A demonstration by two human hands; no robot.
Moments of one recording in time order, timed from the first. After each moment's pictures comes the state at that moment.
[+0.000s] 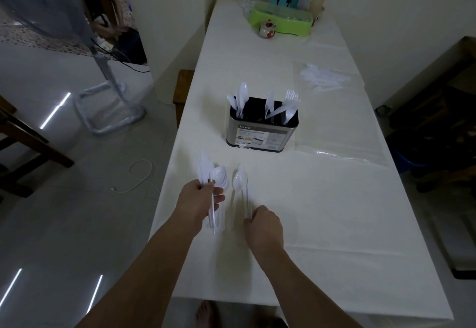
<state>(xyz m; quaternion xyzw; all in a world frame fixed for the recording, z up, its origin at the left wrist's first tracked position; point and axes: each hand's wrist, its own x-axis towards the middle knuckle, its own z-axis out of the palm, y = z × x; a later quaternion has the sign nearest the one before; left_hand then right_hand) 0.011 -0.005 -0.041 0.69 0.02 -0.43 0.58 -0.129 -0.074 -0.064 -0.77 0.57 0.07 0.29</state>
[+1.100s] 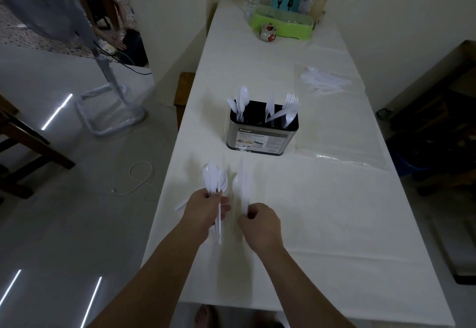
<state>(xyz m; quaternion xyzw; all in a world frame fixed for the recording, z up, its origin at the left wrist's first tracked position) -0.004 -0.010 -0.045 0.69 0.02 -0.45 0.56 -0.125 -0.079 -0.037 -0.75 0.53 0.00 0.40</state>
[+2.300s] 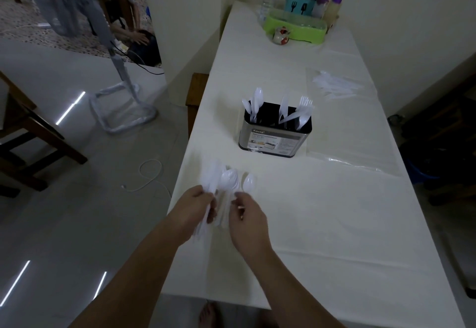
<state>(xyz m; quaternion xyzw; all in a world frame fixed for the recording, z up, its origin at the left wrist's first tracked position) 0.029 0.032 -0.035 0.69 -0.06 -0.46 0.56 -0.095 -0.041 -0.037 -0.78 0.43 -0.13 0.44</state>
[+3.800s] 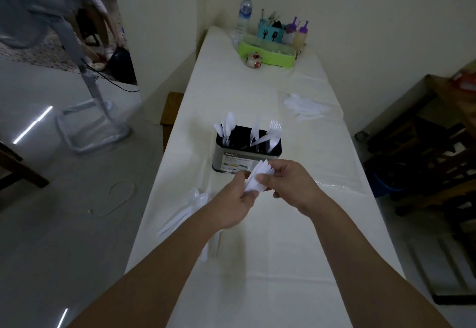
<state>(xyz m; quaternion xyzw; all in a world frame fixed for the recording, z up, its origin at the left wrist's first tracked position) -0.007 -0.083 0.013 0.69 -0.42 -0.40 0.44 -0.120 -0.206 0.070 -0.75 0.36 -0.09 0.55</state>
